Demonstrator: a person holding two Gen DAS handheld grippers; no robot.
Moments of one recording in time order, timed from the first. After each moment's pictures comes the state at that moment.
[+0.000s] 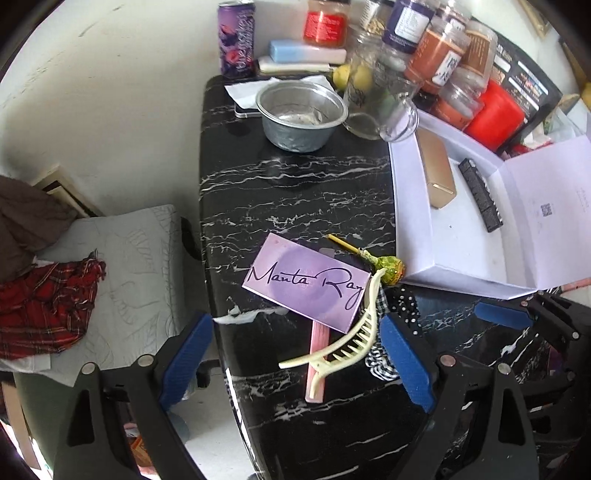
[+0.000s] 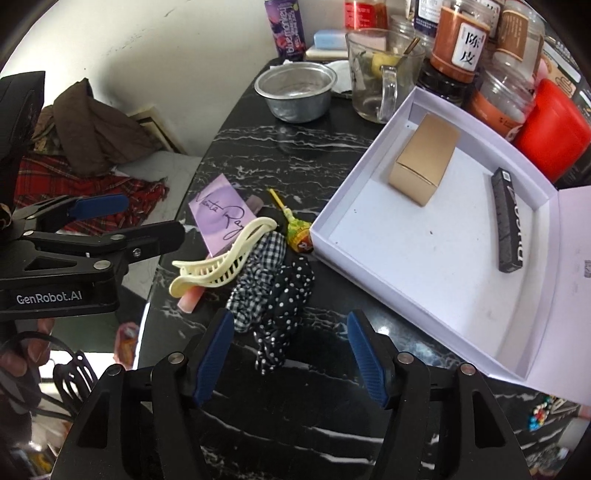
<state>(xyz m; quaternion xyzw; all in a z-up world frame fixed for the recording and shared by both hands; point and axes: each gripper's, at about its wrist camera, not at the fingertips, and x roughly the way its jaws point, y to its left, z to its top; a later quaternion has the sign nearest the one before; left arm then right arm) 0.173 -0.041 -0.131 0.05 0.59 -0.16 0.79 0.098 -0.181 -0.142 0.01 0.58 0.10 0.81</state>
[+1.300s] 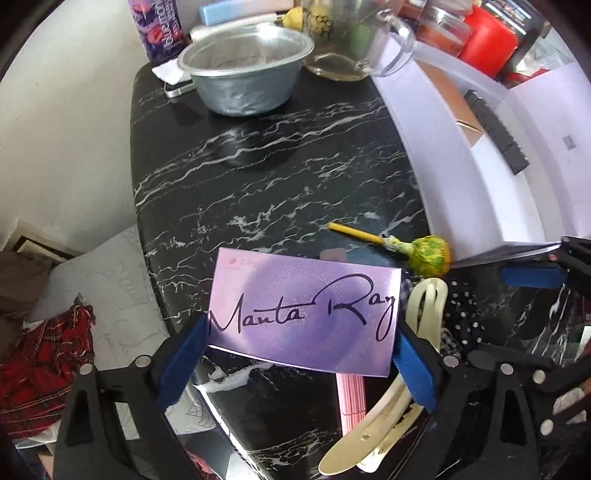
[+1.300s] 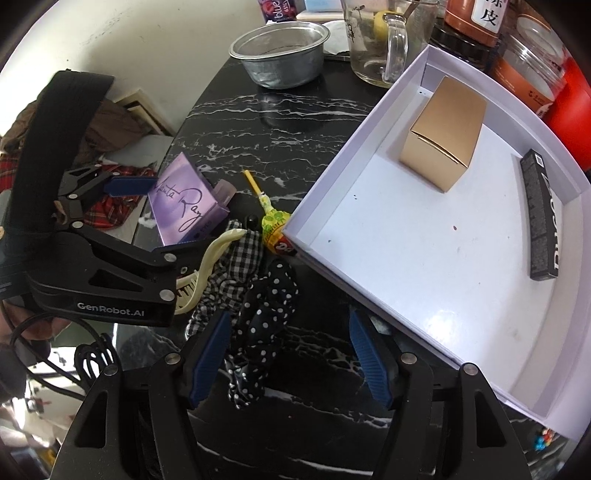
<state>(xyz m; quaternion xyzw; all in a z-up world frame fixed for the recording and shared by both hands) 0.199 -0.069 -0.189 0.14 0.60 -0.23 0.75 0.132 -0.191 -0.187 0.02 0.62 0.11 0.78</state>
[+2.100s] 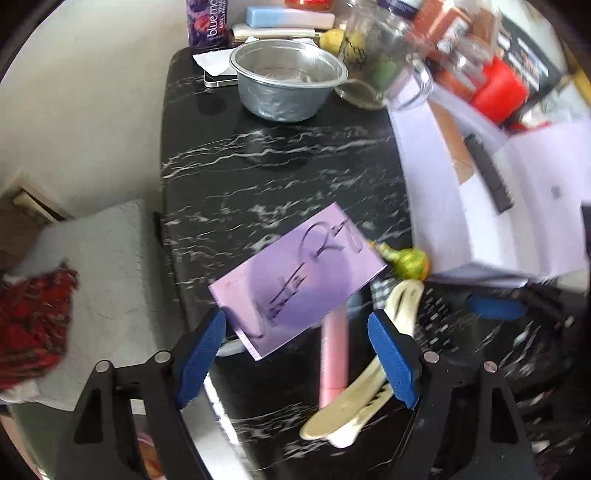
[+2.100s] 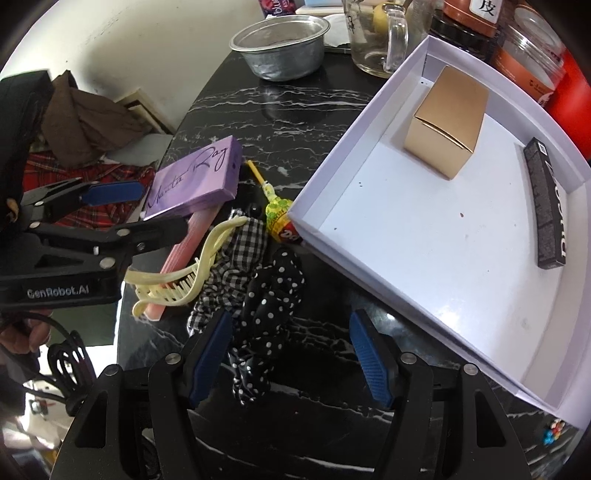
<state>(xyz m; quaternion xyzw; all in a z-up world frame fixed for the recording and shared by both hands) 0.197 -0.041 -0.176 0.03 0.61 -0.22 0.76 0.130 -0.186 -0.193 0.03 0.62 0.11 0.78</state>
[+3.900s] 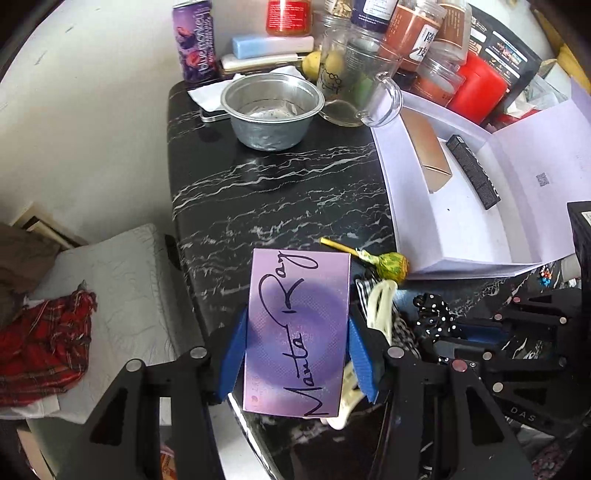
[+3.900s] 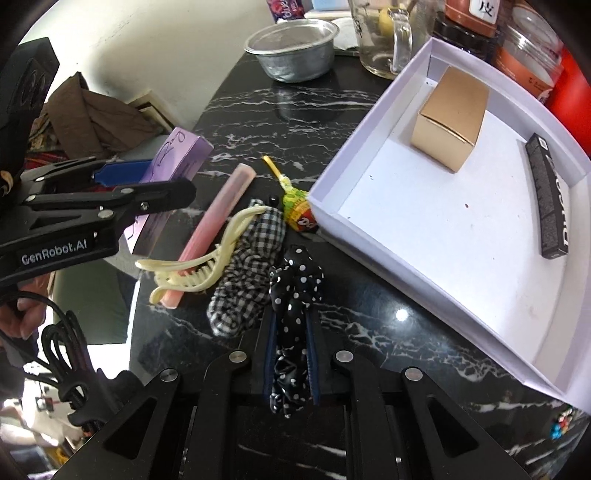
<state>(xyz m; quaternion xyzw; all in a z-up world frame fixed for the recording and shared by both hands) 0.183 -0.050 -0.141 0.08 0.58 -0.22 0.78 0.106 -0.190 -0.178 0.04 0.62 0.13 0.78</state>
